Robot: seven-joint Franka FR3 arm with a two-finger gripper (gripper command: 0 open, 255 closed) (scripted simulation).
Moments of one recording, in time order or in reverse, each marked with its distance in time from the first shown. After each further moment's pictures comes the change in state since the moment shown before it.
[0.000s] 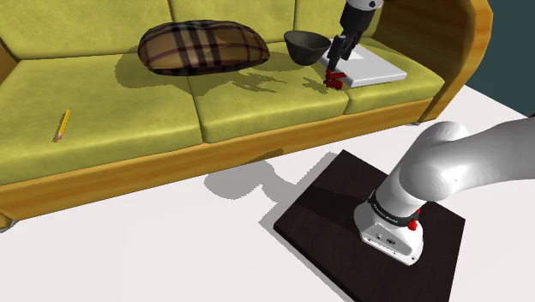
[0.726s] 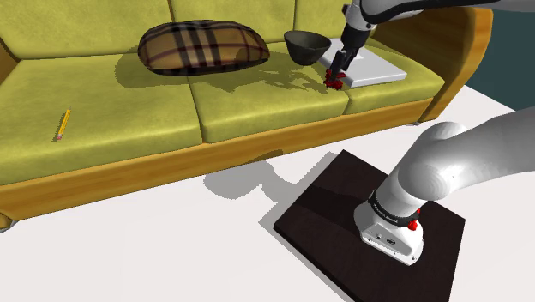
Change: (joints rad) arm -0.026 0.129 -0.179 -0.050 -0.043 0.191 -0.161
